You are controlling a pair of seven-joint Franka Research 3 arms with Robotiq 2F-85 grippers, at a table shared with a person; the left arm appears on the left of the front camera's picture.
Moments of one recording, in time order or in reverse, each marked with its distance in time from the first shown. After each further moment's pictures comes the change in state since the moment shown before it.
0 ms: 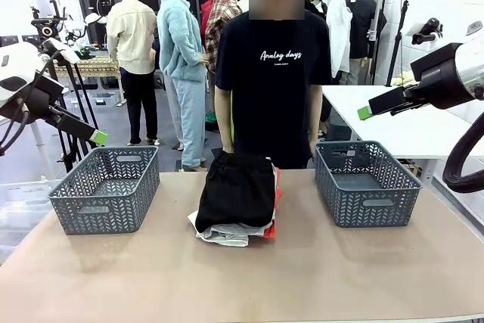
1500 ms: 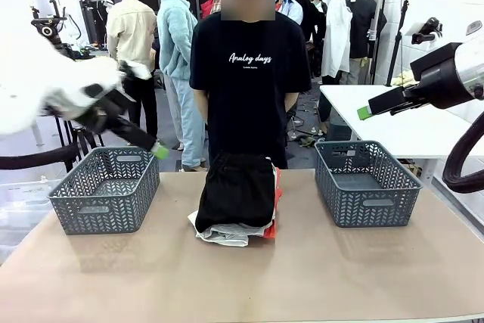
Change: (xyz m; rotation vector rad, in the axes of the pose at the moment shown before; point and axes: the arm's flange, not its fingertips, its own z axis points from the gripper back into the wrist) left arm 0.057 -0.063 -0.102 -0.224 0.122 0.016; right arm 0.000 0.001 0.000 0.000 0.000 0.002
